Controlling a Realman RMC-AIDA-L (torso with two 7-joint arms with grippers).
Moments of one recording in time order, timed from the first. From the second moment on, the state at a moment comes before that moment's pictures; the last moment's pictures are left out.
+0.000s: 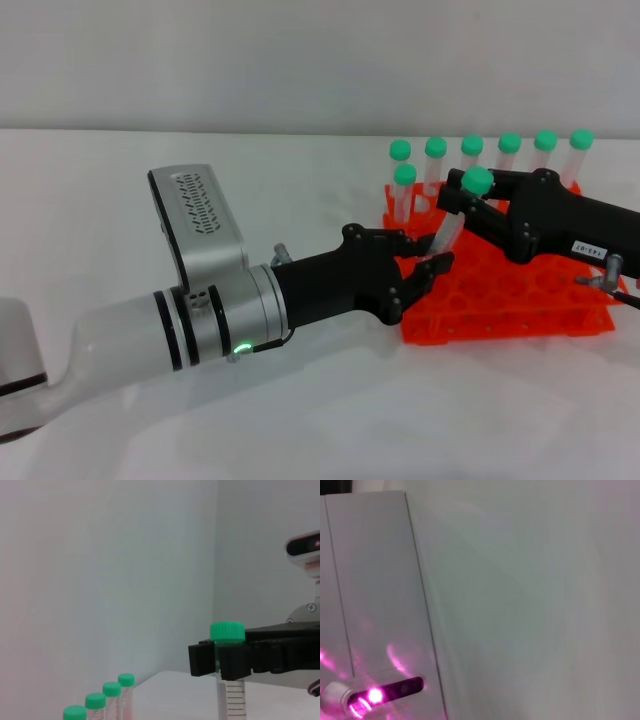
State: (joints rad) left arm -0.81 -2.09 2.85 0.08 -0.51 1.23 -0.66; right arm 0.63 1.89 -1.71 -0.32 -0.63 -1.39 1.01
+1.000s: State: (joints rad) left arm -0.63 -2.09 2.77 0.24 -0.63 1.15 -0.31; right arm 0.61 1.92 -1.66 -0.37 -0.64 -1.40 0.99
